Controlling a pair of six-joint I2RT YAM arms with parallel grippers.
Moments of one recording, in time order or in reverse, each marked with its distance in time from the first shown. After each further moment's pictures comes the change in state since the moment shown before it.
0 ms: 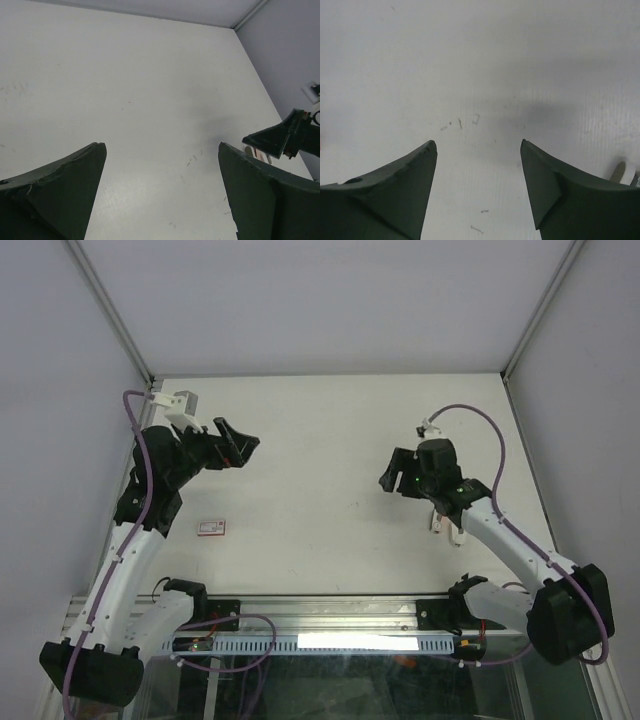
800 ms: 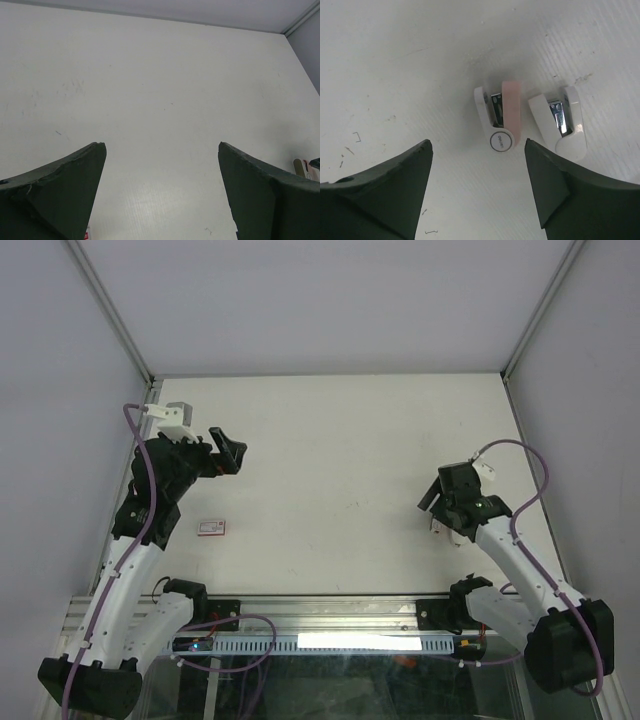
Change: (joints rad) left arm -0.058 -0.063 -0.036 -0.023 -0.184 0.120; right arm -0.086 -0.124 -0.111 -0.399 0.327 0.281
